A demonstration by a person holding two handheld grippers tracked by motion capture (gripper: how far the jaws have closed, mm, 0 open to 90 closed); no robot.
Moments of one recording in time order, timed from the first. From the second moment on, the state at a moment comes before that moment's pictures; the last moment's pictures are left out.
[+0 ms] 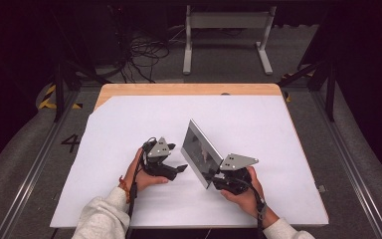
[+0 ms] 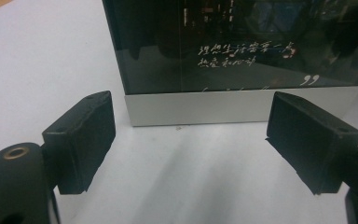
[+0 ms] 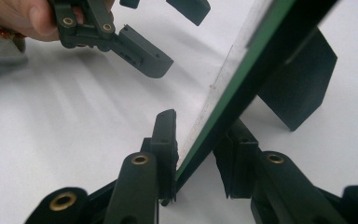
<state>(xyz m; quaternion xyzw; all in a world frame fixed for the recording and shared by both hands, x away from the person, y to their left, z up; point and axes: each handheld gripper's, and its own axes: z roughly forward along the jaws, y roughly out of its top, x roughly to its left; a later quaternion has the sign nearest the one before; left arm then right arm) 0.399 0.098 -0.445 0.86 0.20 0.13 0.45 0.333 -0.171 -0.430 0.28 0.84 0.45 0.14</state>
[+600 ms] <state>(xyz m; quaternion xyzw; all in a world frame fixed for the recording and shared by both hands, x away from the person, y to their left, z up) 0.418 0.087 -0.442 0.86 0.18 0.12 0.47 0.332 -0.189 -0.428 0.29 0.84 0.44 0.14</state>
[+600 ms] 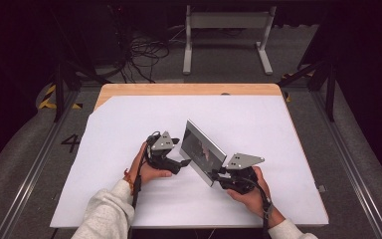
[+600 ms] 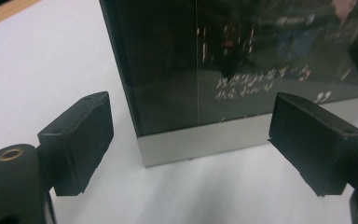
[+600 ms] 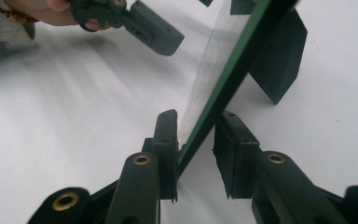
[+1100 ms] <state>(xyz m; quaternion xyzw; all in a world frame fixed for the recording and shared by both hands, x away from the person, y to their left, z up) 0.428 0.079 -0.446 0.86 0.19 0.08 0.47 0.320 -0.196 -0.423 0.28 0.83 0.46 0.16</state>
